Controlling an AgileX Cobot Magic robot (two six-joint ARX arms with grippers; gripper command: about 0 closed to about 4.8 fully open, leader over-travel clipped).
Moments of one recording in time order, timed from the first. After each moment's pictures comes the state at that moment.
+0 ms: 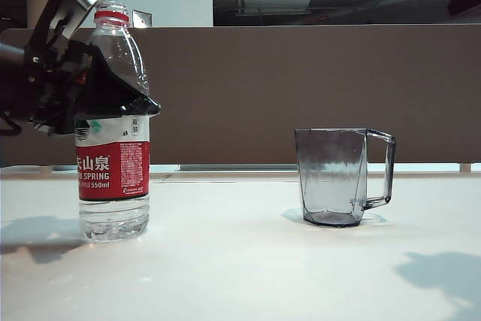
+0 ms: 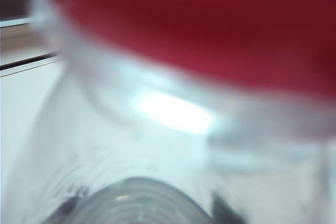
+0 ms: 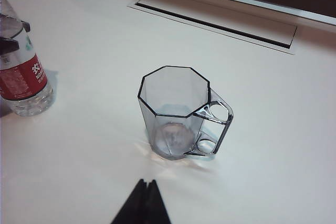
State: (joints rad) left arm -0.30 1.36 0.35 0.82 0.59 -0.01; right arm 0.81 0.42 0.49 -0.44 0.33 0.08
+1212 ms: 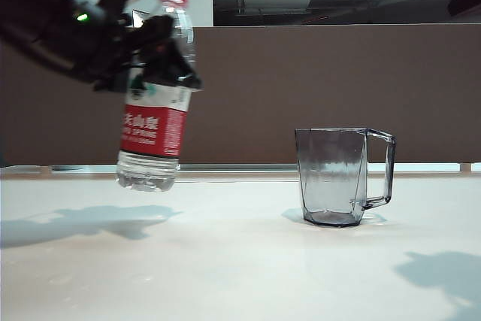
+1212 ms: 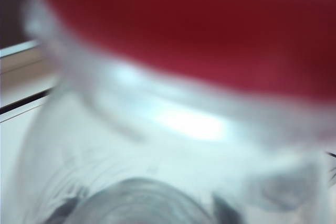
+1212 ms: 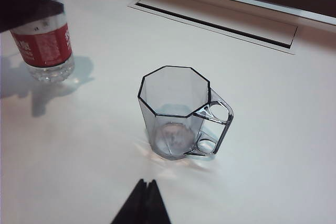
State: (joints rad) left arm -0.49 1.37 0.68 0.42 0.20 0.07; right arm 0.81 0.42 0.49 -0.44 0.33 0.08
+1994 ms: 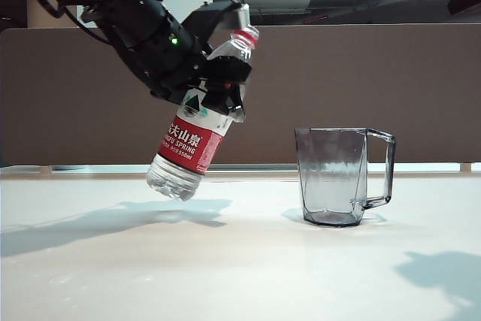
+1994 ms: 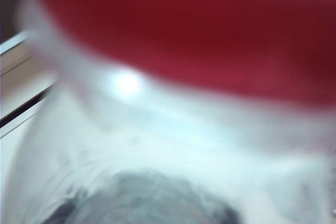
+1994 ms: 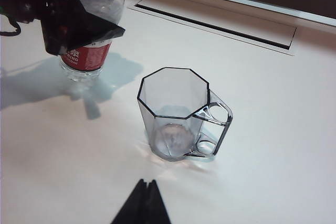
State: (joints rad) left arm -0.64 1.64 1.01 0.16 -0.06 0.22; right arm 0.81 0.42 0.49 -0.43 0.33 0.08
